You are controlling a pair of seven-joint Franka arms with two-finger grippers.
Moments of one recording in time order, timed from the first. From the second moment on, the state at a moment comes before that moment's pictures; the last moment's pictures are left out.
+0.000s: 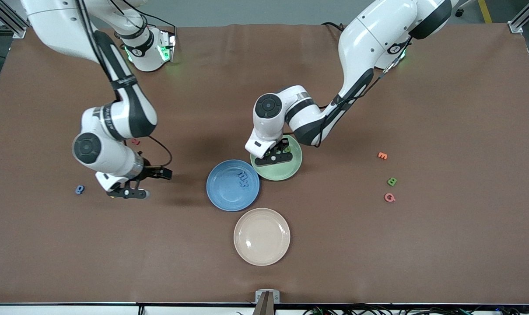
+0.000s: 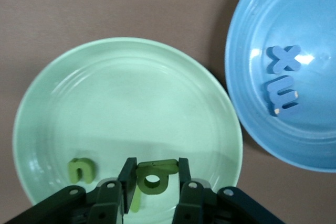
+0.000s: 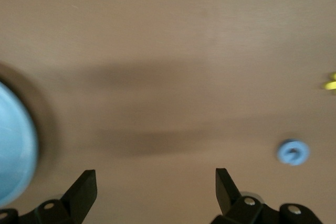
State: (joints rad) left arm -0.46 0.82 -0.47 -1.51 0.41 2.23 -1.22; right arm 0.13 0.39 0.04 -1.94 0.08 2.25 0.16
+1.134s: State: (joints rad) left arm -0.53 0.89 -0.38 -1.36 0.40 2.23 -1.22; right arm -0.09 0.42 0.04 -2.21 0.02 2.64 -0.19
